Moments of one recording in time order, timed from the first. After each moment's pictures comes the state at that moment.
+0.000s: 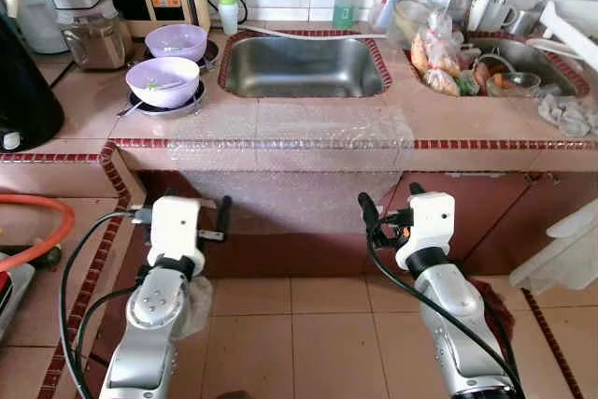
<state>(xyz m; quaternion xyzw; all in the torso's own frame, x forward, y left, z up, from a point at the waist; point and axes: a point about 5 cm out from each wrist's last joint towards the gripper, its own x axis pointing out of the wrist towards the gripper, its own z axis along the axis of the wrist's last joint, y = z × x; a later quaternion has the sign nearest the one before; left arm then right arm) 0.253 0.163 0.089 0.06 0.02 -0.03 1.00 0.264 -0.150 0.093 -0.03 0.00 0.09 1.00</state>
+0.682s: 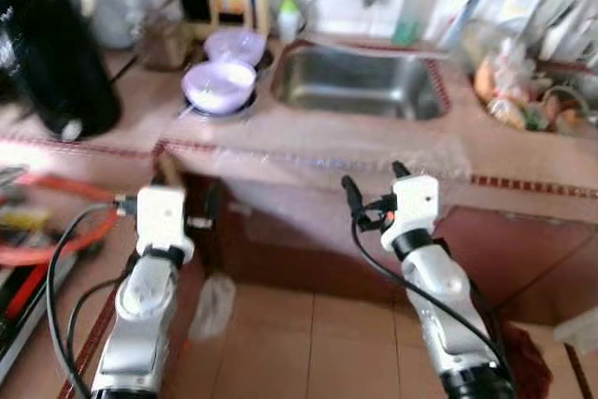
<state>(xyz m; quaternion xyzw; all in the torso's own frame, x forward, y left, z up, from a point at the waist) 0.267 0.163 0.108 0.05 -0.04 -0.03 1.00 0.283 -0.137 0.110 -0.04 -0.05 0.13 0.99</state>
